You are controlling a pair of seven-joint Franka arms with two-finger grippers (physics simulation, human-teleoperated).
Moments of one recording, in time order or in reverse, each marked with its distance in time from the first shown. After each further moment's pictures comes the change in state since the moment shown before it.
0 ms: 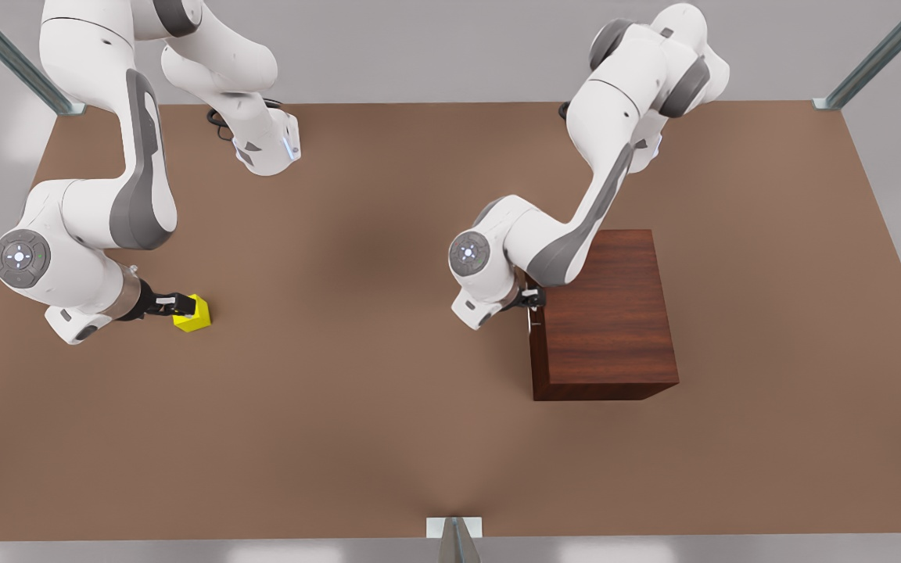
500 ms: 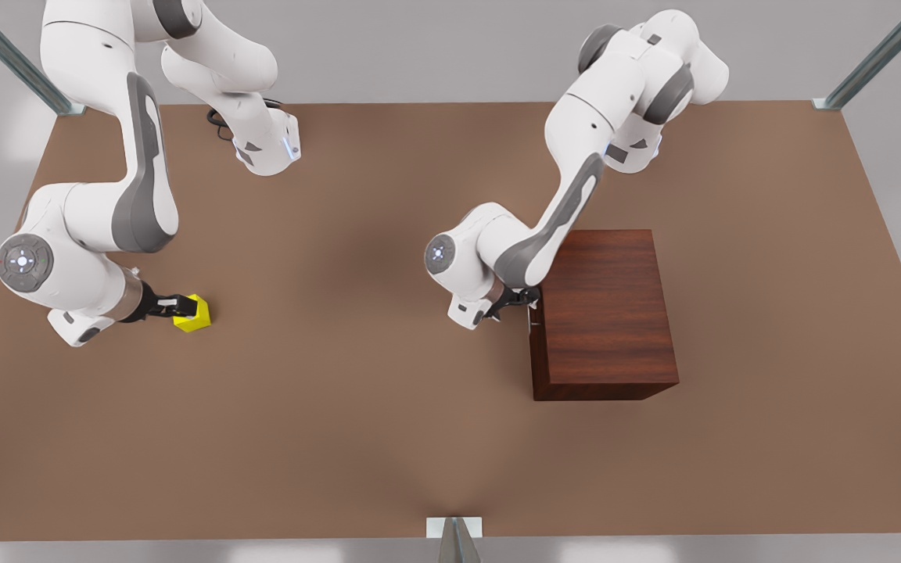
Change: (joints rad) left arm -0.058 0.057 -0.002 -0.063 0.184 0.005 -0.291; right arm 0.000 0.010 0.000 0.001 -0.001 0.000 0.001
